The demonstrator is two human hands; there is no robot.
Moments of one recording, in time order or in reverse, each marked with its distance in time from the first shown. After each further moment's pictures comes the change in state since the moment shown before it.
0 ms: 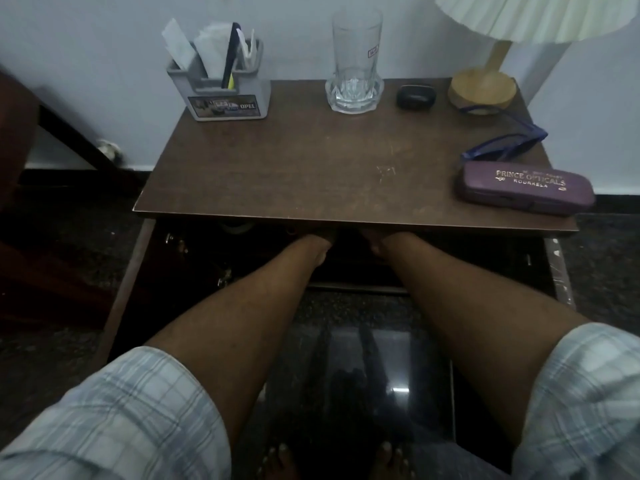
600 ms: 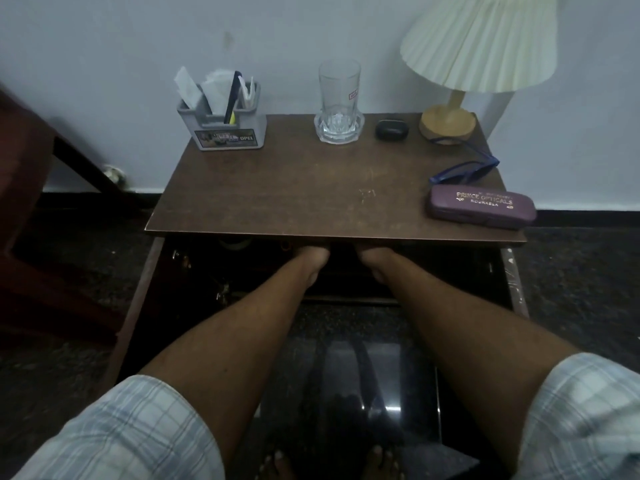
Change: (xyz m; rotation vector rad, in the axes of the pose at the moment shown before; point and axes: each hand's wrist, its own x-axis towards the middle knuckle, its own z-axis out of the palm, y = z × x) left_hand -0.044 0.011 -0.003 -0.066 0.018 0.010; right_hand -0.044 0.003 -0.010 -0.021 0.093 -0.093
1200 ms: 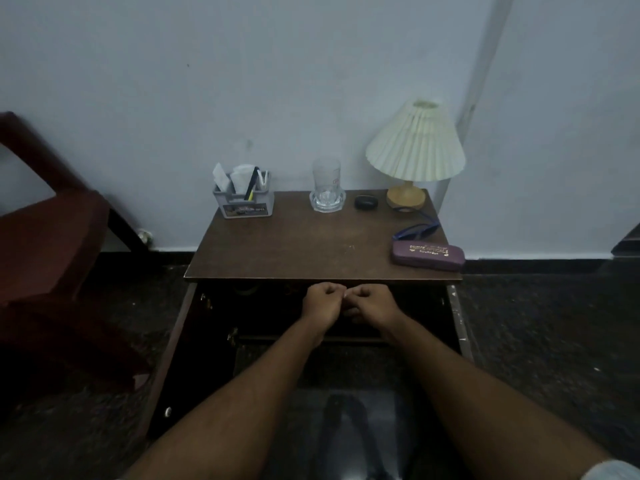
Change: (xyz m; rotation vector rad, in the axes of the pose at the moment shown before) left_hand -0.143 0.038 -0.011 0.013 -0.024 0.186; right_hand -0.132 -0.029 -0.054 0.088 -0.081 -0.103
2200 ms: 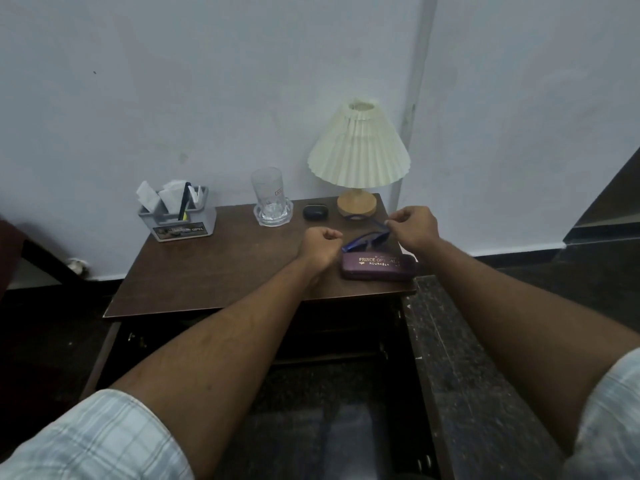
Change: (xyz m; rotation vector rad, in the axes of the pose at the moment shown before) left_hand 0.099 0.111 0.091 0.087 -0.051 0.238; right_hand 0.098 -0.072 -0.192 -0.281 0.556 -0.228
